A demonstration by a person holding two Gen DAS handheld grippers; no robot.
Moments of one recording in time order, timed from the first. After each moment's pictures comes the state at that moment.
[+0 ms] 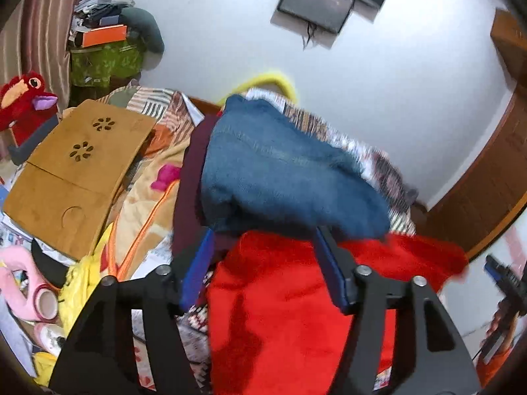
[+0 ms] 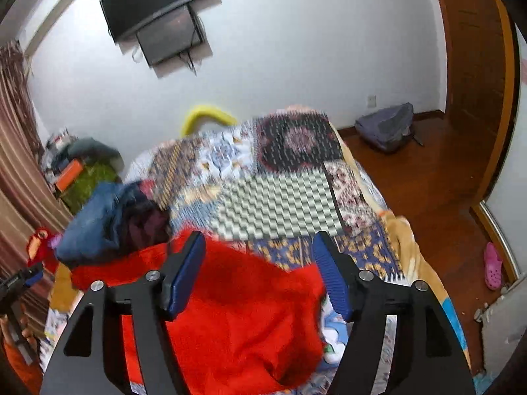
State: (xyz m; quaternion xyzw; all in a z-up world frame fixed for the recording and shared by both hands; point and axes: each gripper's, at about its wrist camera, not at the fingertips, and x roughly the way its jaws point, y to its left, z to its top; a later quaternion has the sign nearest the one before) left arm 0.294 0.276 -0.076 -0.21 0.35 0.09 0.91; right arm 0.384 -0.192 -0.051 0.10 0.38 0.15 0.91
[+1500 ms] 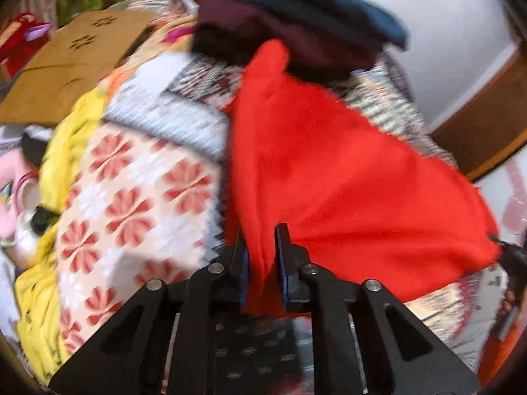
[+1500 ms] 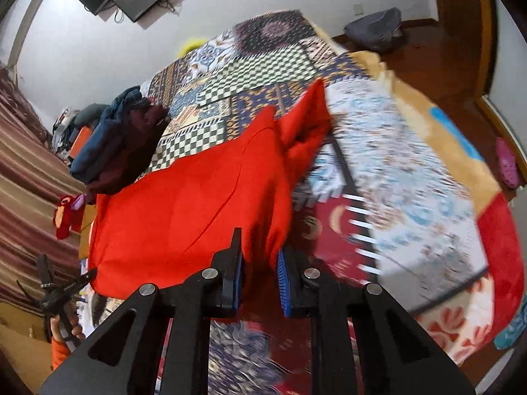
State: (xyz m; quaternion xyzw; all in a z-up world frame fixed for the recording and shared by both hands) left arm 0.179 0.241 -0.223 -0.21 0.50 0.05 0.84; right arm 0.249 -0.255 -0.143 0.18 0.49 0.17 0.84
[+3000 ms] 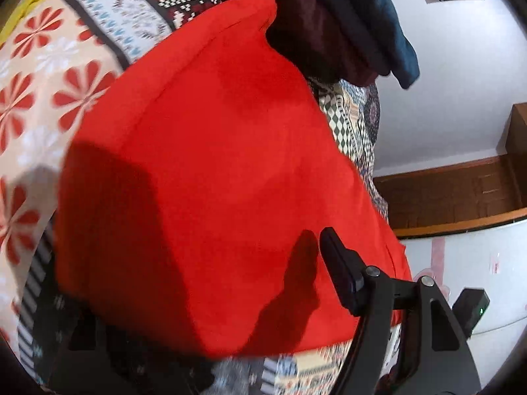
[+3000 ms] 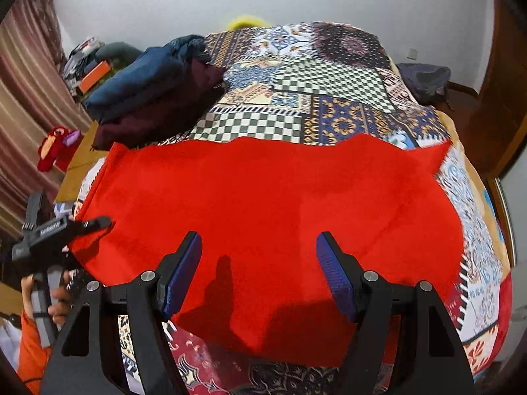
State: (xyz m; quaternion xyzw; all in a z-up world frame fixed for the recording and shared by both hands) left arm 0.222 0.217 -0.262 -0.47 0.46 -0.02 0.75; right arm 0.258 -0.108 -0.117 0.01 0.48 0.22 0.85
